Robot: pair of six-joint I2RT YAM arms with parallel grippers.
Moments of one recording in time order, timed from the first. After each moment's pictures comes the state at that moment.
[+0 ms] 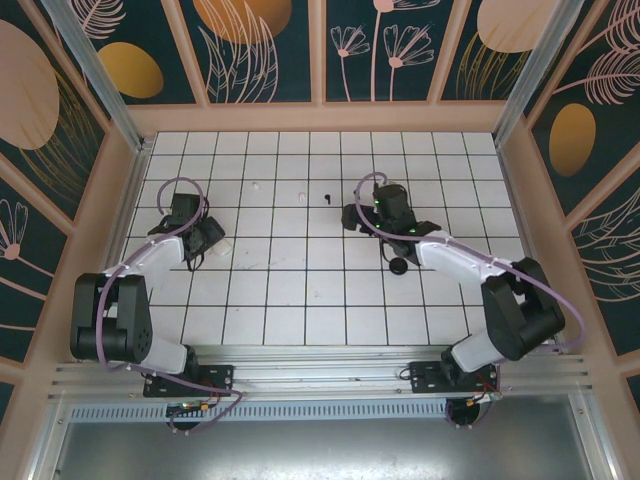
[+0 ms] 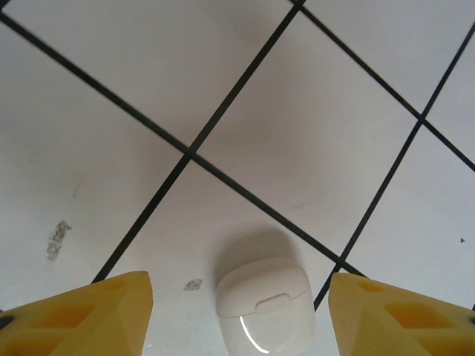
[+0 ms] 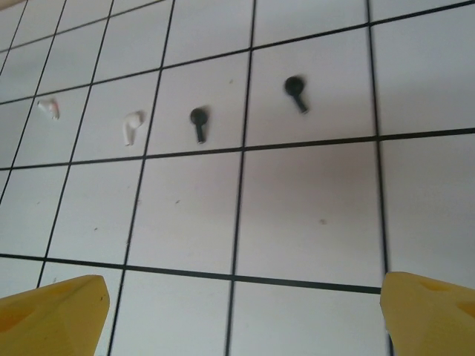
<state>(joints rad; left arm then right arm) -0.06 1.47 0.79 -0.33 -0.08 -0.73 0.56 1.51 0.90 -0.09 0.07 0.54</state>
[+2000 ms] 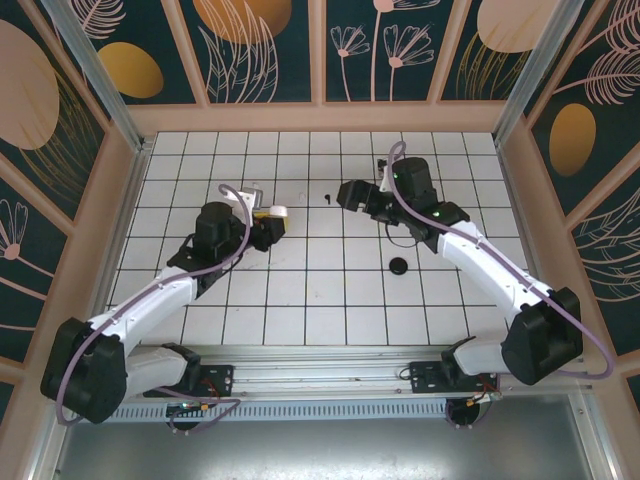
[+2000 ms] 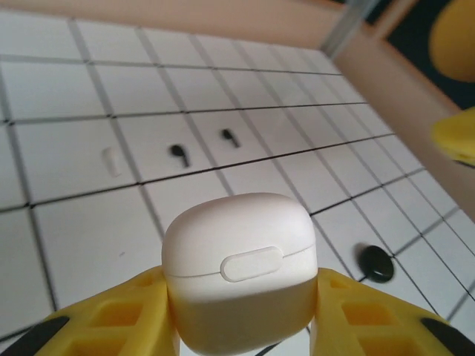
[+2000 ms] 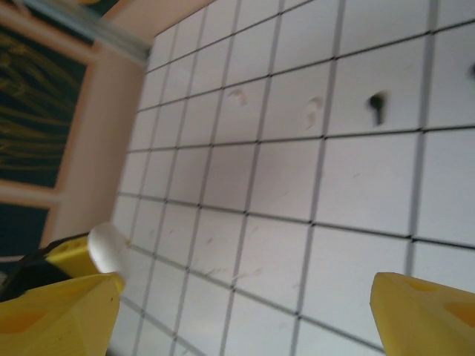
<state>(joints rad) -0.46 1.18 0.65 0.17 0.31 -0.35 0.52 1.34 1.09 -0.32 -0.35 0.70</state>
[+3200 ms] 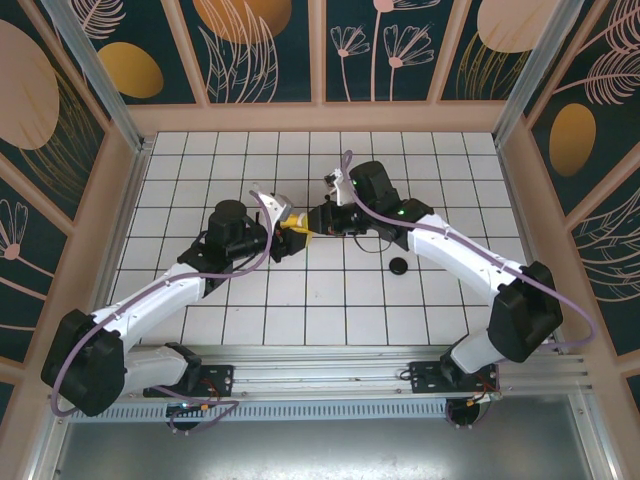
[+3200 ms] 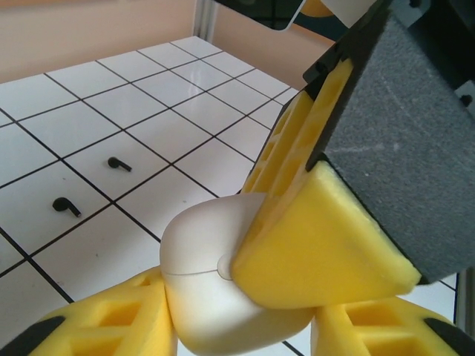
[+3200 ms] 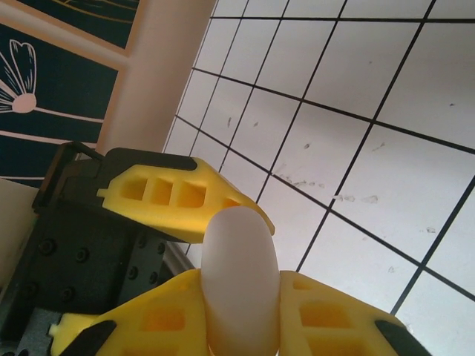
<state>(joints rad) -0.56 1.22 0.72 0.17 0.49 -0.10 0.68 1.48 1.20 -0.34 -0.55 0.62</state>
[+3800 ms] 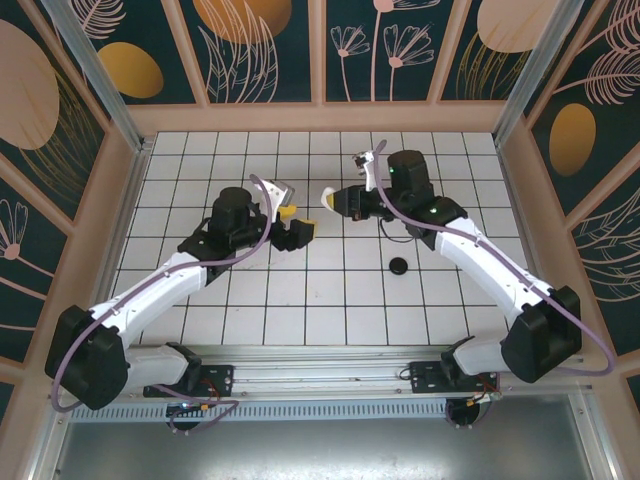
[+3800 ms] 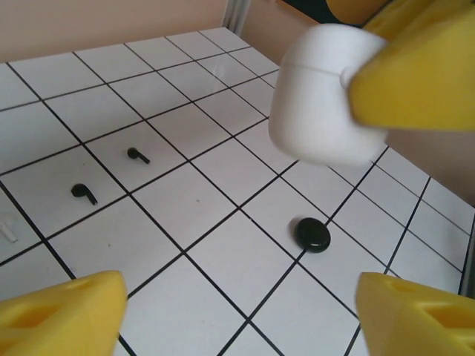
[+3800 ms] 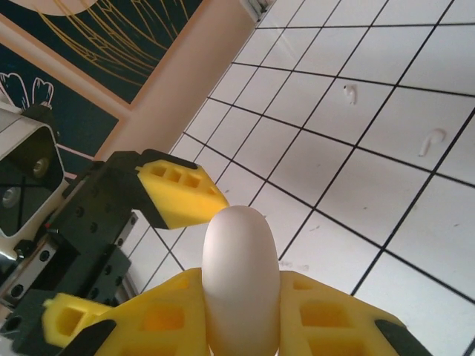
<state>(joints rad) -0.56 1.25 0.84 0.02 0.42 -0.18 0.51 1.35 1.15 -0.29 -0.58 0.38</state>
